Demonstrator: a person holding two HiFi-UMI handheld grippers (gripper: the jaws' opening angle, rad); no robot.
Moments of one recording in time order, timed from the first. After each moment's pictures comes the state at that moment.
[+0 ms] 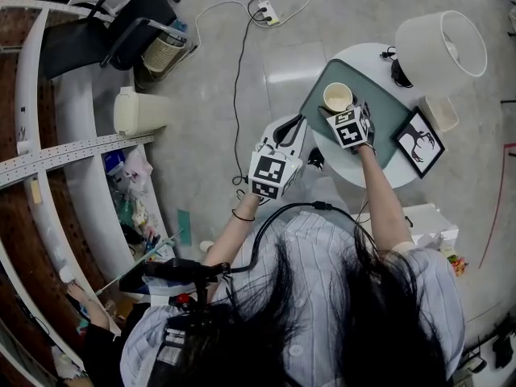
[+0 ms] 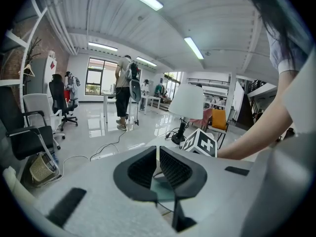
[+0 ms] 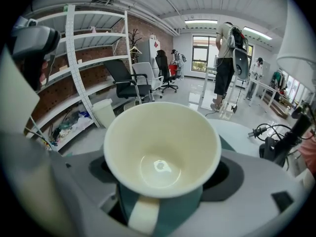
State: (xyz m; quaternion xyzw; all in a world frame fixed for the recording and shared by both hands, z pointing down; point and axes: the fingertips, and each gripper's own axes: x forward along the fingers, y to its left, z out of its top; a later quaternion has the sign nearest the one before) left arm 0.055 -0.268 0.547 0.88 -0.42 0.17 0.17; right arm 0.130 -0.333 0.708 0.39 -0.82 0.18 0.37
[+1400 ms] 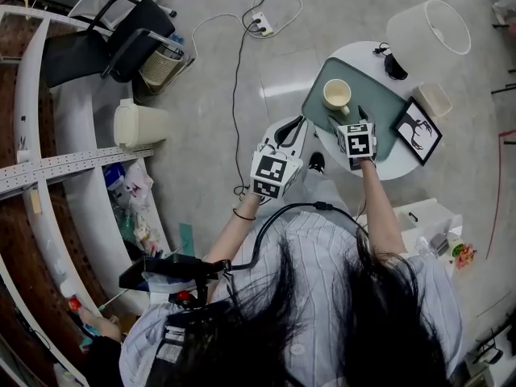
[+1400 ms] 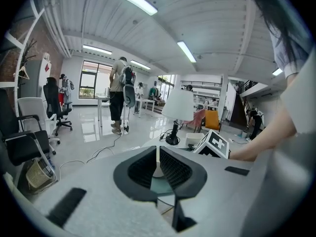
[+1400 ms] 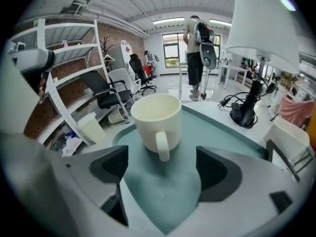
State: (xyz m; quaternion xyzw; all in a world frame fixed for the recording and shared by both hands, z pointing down) left arm 0.046 -0.241 0.533 0.89 -0.39 0.16 0.15; right arm 0.165 -0.272 0.699 0.51 -0.75 0.28 0.31
